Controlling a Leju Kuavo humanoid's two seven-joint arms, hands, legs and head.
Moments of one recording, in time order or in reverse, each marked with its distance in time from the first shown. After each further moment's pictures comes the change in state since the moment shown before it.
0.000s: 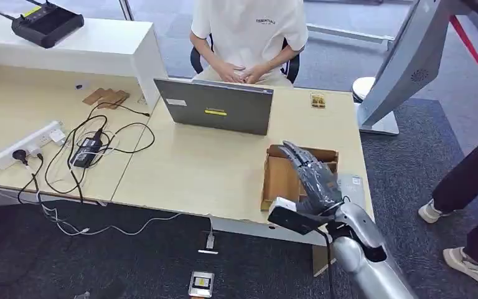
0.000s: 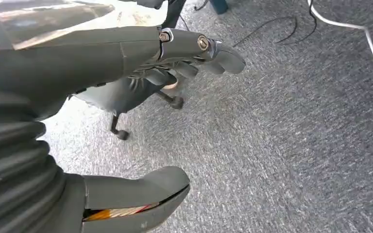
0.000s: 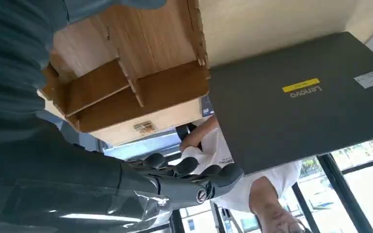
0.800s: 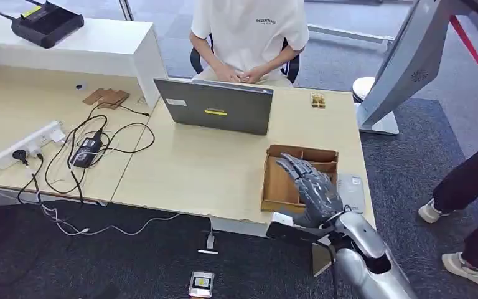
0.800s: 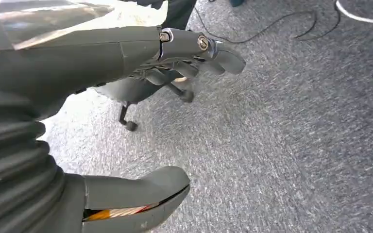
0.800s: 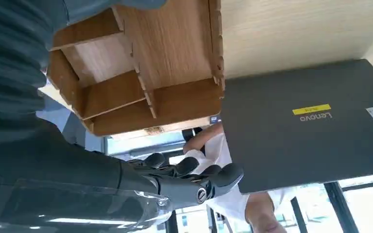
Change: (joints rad) left arm 0.032 0.006 0.034 0.000 0.034 0.023 -0.009; right arm 0.051 -0.044 0.025 -0.064 0.093 0.033 0.029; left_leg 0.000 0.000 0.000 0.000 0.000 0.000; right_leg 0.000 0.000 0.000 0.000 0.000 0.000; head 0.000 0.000
